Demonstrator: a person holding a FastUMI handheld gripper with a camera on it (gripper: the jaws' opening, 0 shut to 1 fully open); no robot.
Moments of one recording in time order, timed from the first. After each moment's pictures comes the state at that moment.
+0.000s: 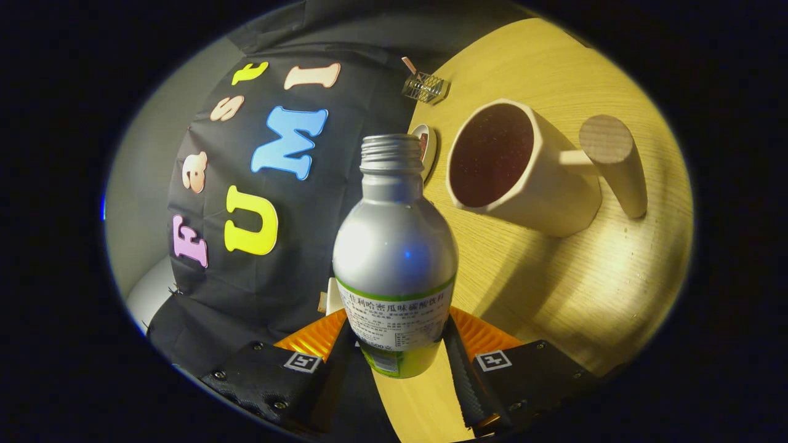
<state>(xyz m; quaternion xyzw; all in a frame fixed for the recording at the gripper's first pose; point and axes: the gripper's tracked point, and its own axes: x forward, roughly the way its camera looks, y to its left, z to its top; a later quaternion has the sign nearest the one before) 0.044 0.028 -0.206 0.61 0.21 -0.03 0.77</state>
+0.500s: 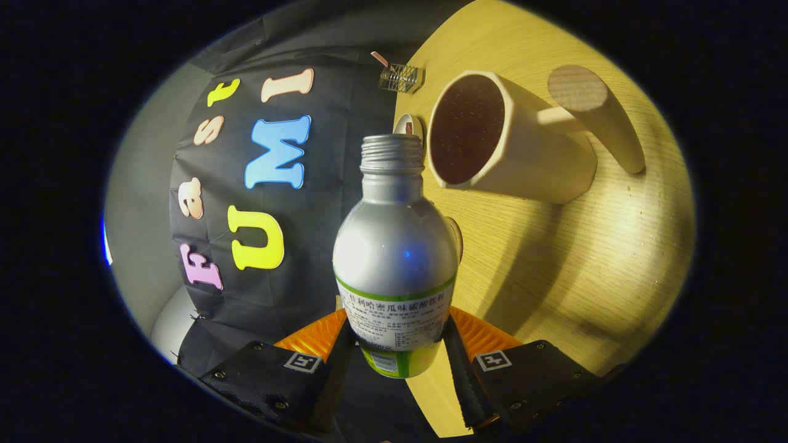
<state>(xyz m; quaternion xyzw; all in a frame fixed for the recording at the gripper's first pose) 0.048 0.036 -0.203 0.66 0.21 -0.02 0.72</state>
